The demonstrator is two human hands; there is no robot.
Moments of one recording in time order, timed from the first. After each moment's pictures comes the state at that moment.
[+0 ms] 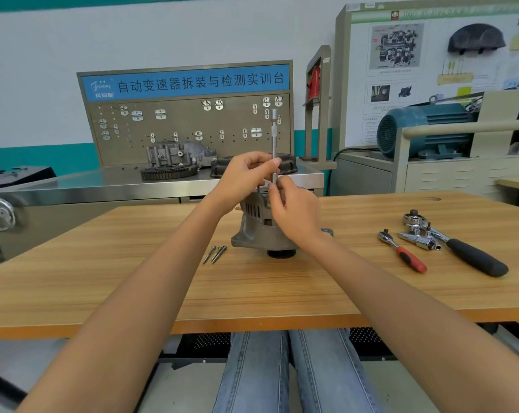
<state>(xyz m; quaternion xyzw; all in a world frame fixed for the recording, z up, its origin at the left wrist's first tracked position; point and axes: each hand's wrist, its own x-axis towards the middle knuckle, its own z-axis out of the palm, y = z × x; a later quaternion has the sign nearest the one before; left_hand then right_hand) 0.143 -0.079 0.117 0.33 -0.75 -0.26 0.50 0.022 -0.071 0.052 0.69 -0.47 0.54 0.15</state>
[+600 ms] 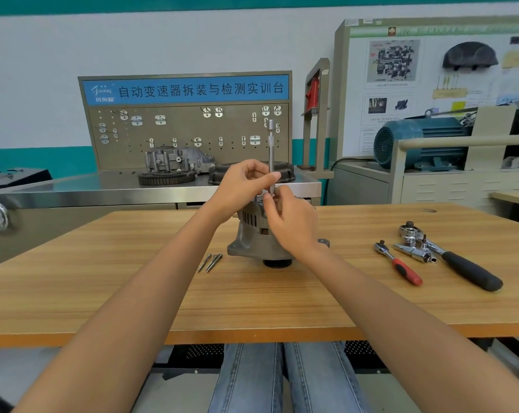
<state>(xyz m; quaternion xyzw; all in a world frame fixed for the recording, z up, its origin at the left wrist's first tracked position) 0.143 -0.087 0.115 0.33 -0.74 -0.26 0.52 0.021 -0.069 0.053 0.69 -0.48 0.53 0.13</state>
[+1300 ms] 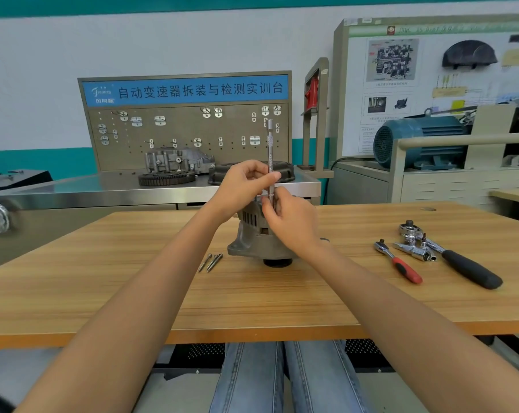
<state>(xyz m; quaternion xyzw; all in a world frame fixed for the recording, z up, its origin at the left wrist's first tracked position) 0.142 -0.088 0.114 0.33 -0.75 -0.25 0.52 0.018 -0.074 0.055 0.71 -0.49 0.49 0.14</state>
